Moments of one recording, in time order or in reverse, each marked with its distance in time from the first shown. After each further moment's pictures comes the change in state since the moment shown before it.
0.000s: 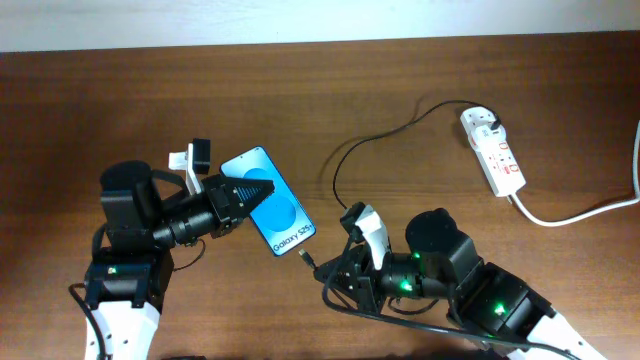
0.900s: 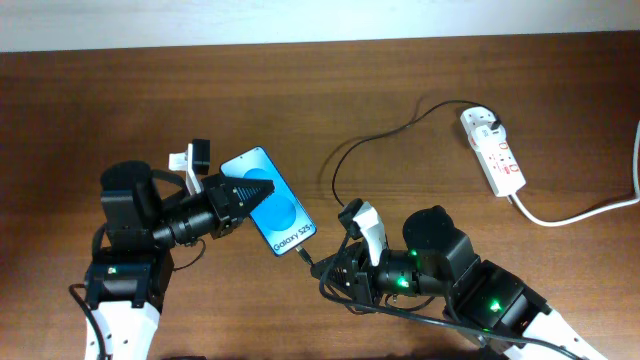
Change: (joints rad) left arm 0.000 0.000 0.000 0.000 0.000 -0.028; right arm 0.000 0.017 0.000 0.034 -0.001 0.034
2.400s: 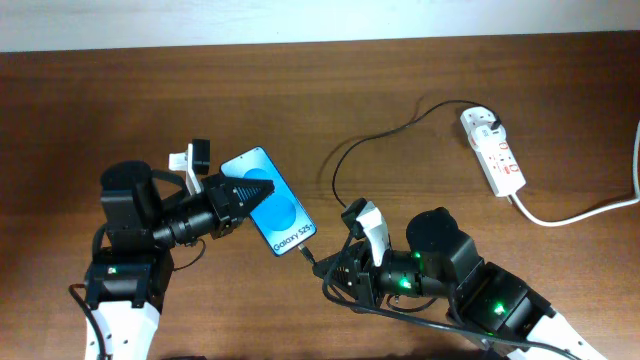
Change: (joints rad) left arm 0.000 0.000 0.000 0.000 0.000 0.000; right arm 0.000 -0.018 0.000 -0.008 0.023 0.000
